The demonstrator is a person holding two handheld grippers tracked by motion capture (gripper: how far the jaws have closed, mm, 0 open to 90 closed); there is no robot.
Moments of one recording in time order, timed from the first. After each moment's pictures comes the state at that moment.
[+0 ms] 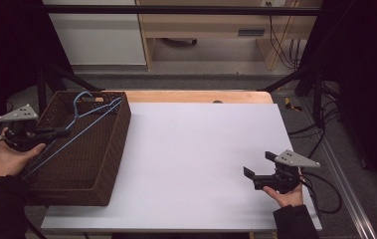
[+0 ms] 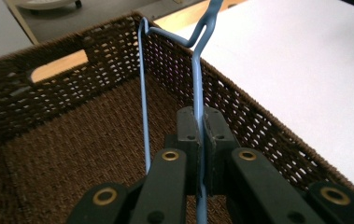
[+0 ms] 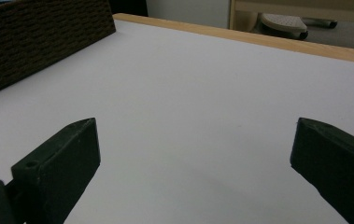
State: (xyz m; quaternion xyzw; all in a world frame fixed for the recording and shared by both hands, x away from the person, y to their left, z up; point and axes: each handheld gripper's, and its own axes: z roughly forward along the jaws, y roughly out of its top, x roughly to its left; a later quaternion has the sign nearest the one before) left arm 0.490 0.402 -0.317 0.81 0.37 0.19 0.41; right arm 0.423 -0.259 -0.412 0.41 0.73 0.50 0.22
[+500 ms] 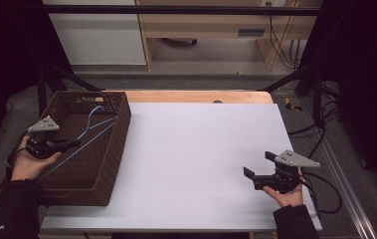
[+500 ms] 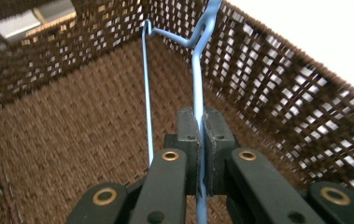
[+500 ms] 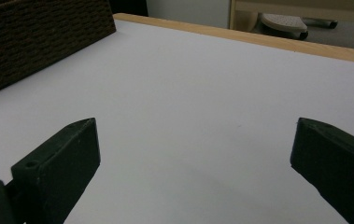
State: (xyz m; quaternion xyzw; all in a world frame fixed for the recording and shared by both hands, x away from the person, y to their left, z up) left arm 0.500 0.390 -0.367 0.83 0.39 0.19 0.35; right arm 0.423 -0.259 -0.412 0.41 0.73 0.50 0.22
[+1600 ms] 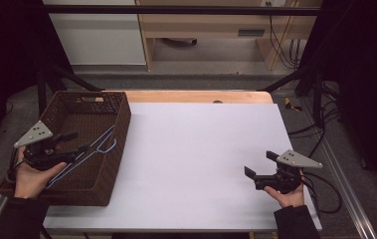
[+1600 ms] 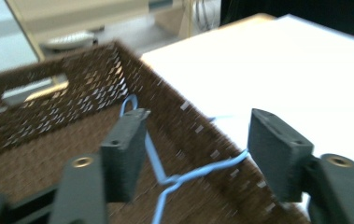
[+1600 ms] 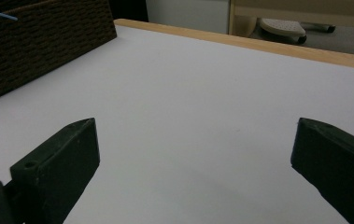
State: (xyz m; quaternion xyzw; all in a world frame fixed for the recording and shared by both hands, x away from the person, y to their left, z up) left arm 0.446 0.350 -0.336 0.75 0.37 0.24 0.49; right arm 0.420 -0.261 -0.408 0.41 0.72 0.51 0.22
